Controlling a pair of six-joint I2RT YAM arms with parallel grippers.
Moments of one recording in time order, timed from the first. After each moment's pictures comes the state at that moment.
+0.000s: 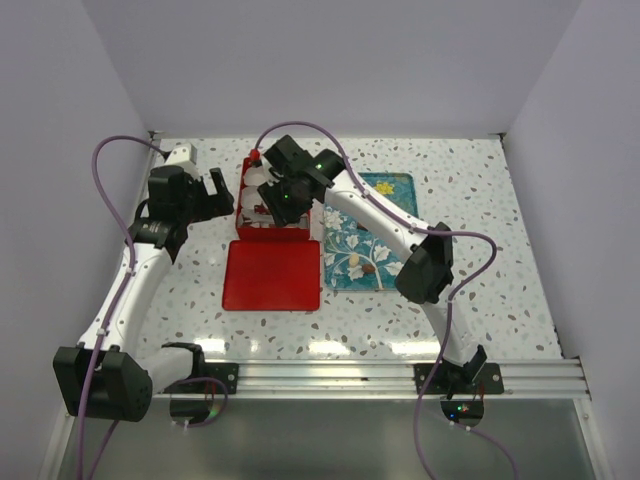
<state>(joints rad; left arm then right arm) -0.07 1.14 1.00 -0.39 0.01 -0.28 0.85 2.22 2.34 -1.10 -0.05 0.15</state>
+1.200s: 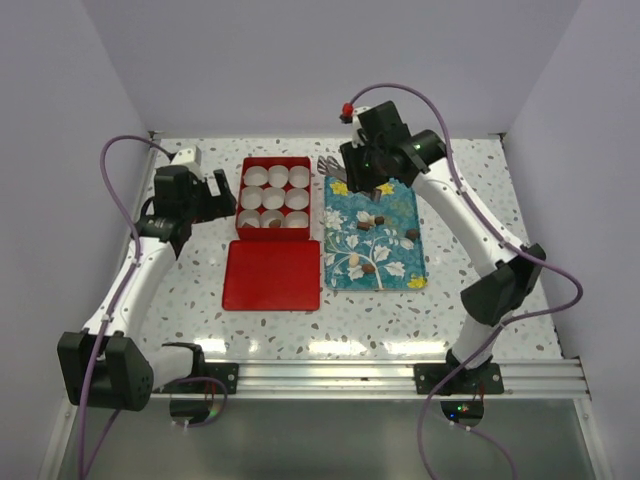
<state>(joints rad) -0.07 1.19 0.99 -0.36 0.02 -0.28 0.60 1.81 2.01 -1.04 0.03 0.14</state>
